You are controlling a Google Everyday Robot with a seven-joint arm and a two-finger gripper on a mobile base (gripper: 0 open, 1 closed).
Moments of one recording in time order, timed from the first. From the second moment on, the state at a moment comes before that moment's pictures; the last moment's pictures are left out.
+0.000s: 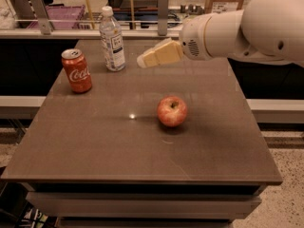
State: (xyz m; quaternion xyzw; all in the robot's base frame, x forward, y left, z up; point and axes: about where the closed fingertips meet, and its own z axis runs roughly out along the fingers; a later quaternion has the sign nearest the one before) arm 0.612 -0.035 0.977 -0.38 0.74 0.16 0.53
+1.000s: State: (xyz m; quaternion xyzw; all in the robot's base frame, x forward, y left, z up) arm 0.680 0.001 0.953 -0.35 0.73 0.21 0.55
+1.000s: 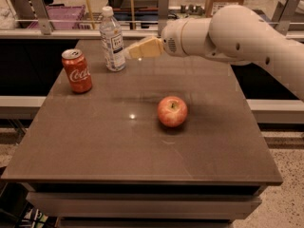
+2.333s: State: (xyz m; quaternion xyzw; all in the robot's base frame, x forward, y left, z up) arm 0.730 0.075 0.943 -0.39 0.71 0.23 0.54
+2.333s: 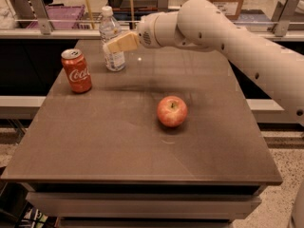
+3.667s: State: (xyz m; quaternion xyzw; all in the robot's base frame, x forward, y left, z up) arm 0.757 0.109 0.942 -0.35 0.70 0.26 0.56
